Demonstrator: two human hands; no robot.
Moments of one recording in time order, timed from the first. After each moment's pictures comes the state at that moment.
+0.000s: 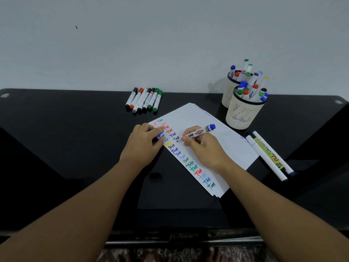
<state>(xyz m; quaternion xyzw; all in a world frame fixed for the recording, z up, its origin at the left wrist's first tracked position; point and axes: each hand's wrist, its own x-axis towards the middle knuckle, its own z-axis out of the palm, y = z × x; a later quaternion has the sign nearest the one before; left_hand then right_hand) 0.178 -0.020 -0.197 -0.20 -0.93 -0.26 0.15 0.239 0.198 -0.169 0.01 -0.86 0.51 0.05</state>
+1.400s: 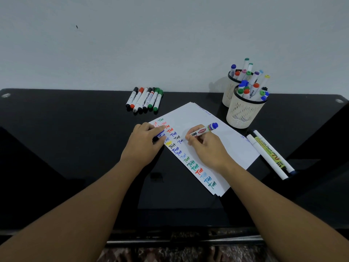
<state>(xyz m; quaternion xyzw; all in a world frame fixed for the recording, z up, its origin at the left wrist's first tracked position) 0.176 -0.021 -0.199 -0.20 -0.92 -0.28 0.16 0.242 0.199 -0.167 -0.03 -0.88 0.48 0.05</state>
